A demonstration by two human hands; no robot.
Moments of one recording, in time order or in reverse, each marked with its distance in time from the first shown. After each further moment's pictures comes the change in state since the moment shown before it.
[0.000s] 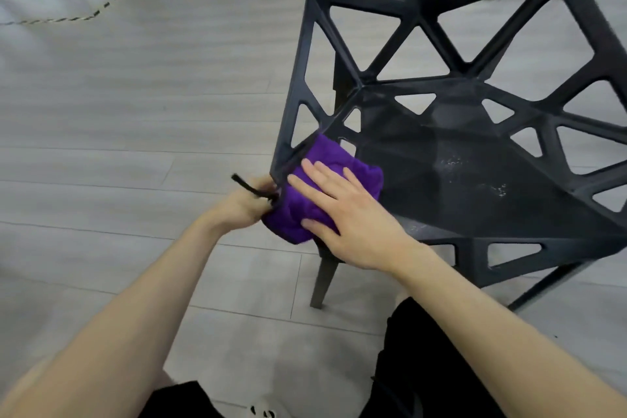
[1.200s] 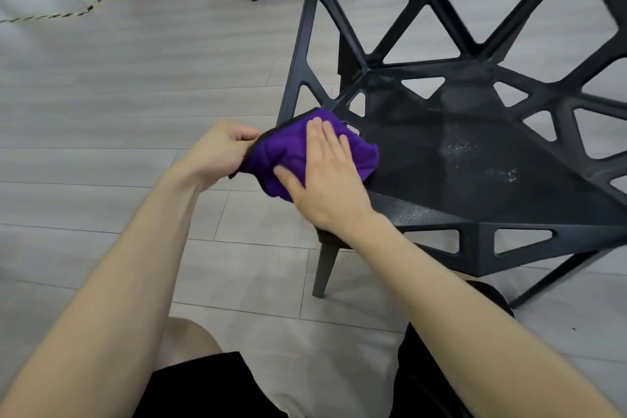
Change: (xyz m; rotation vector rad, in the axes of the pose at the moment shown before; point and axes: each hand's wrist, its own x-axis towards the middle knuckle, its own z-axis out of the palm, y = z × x) left_hand 0.014 0.042 -0.068 0.033 0.159 0.067; right_hand 0.084 -0.028 0.034 0.033 0.224 0.350
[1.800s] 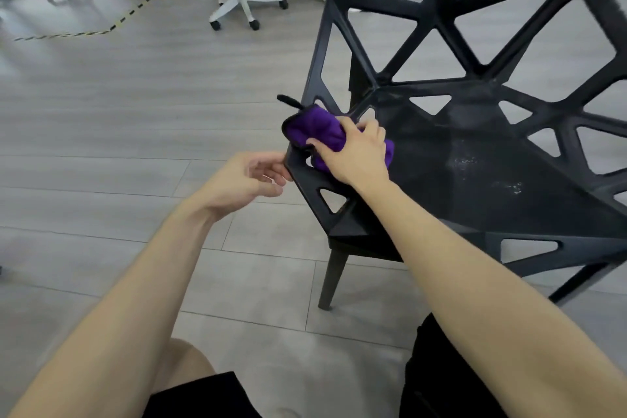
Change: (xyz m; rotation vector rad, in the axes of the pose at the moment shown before) left_hand -0.034 -0.015 0.010 -0.196 -0.116 0.078; right_hand 0.050 0.024 -0.020 0.135 0.074 0.286
